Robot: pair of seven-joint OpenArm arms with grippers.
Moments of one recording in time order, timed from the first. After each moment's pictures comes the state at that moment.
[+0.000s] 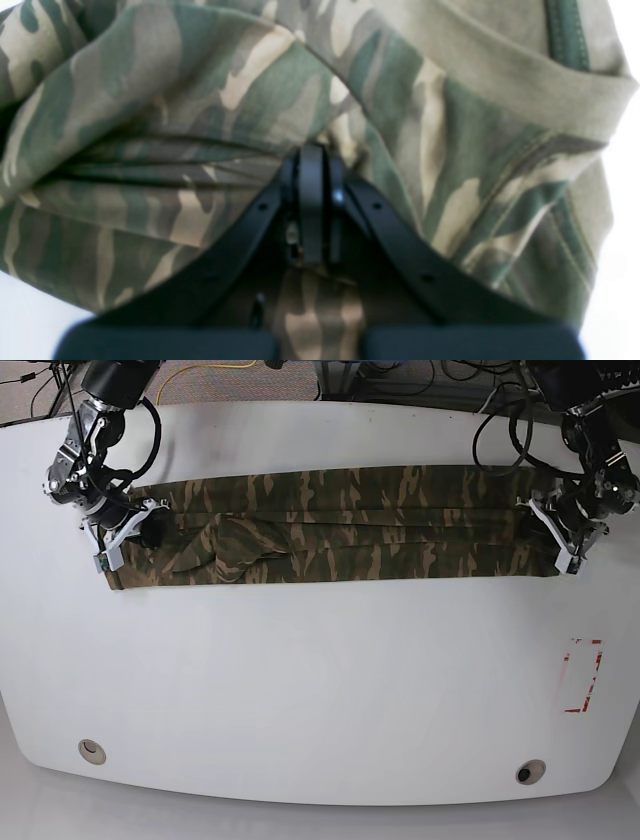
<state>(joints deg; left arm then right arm) 4.5 -16.3 -31.5 83.4 -18.3 -42.7 55.9 -5.3 13.7 33.1 78.6 21.4 42.1 -49.8</state>
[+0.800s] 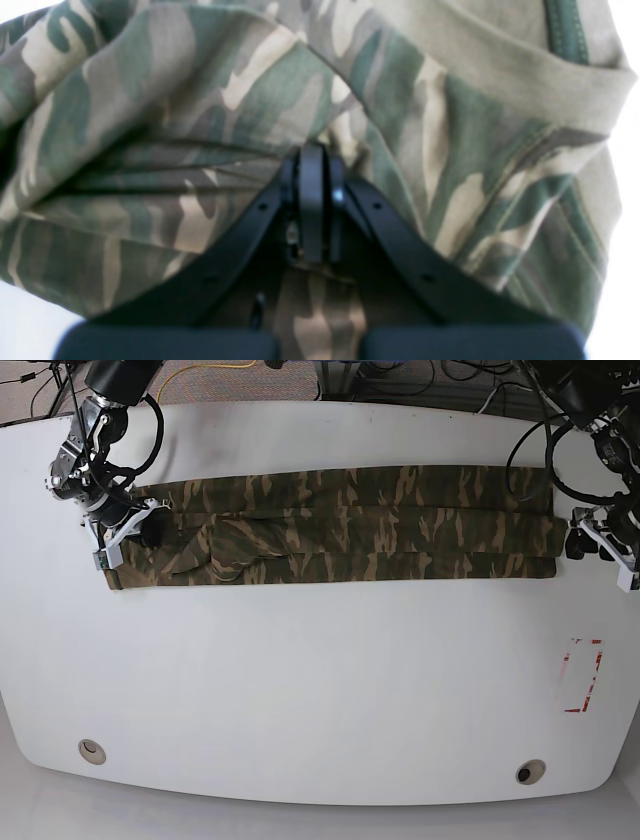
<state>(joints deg) -0.9 -18.3 -46.5 91.9 -32.6 -41.9 77.0 -6.1 12.8 33.4 78.7 21.5 41.4 -48.3</state>
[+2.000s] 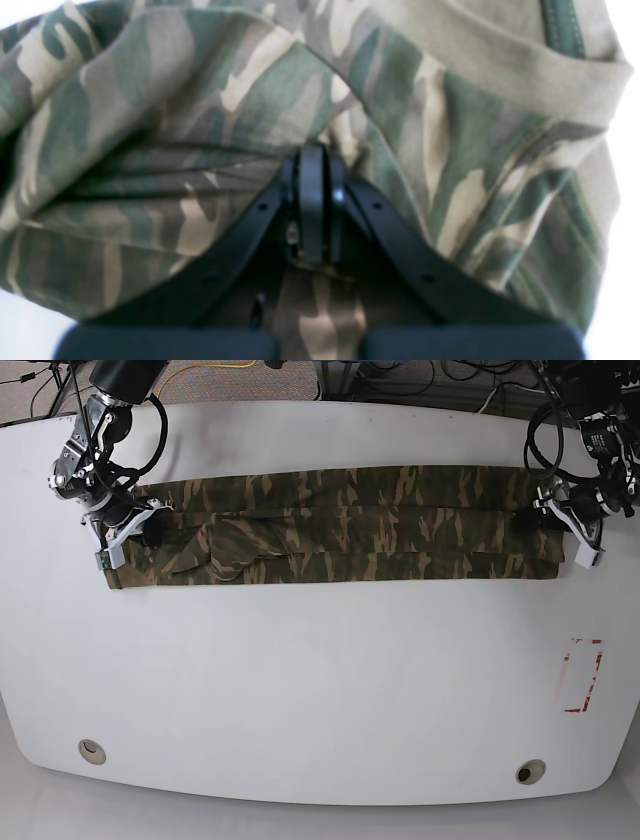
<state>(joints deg) 3.9 -20.5 -35.2 73.9 -48.3 -42.3 71.9 -6.3 11.3 33.5 81.5 20.1 40.6 -49.7</state>
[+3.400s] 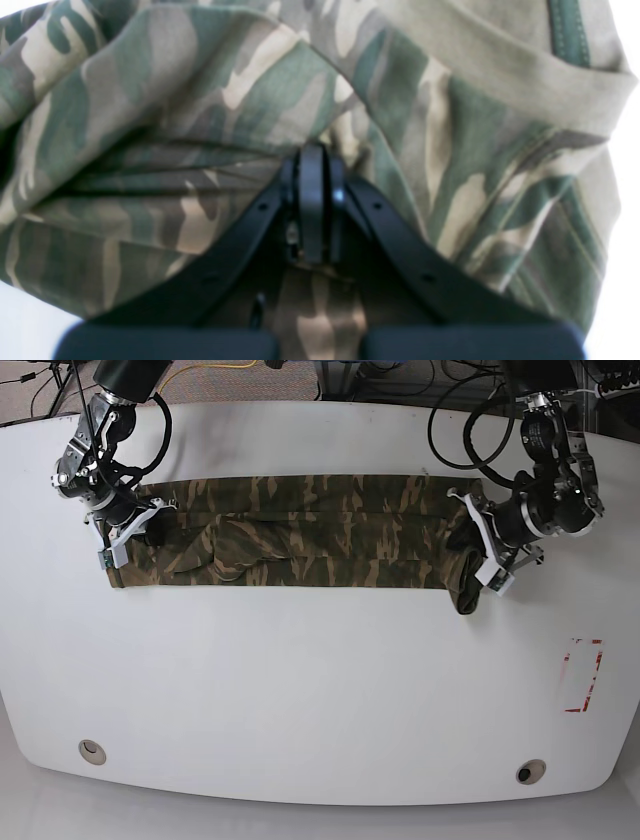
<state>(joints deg) 5.9 -9.8 -14.0 105.5 -36.0 -41.9 73.3 -6.4 10.2 33.6 81.8 20.1 40.6 -49.6</state>
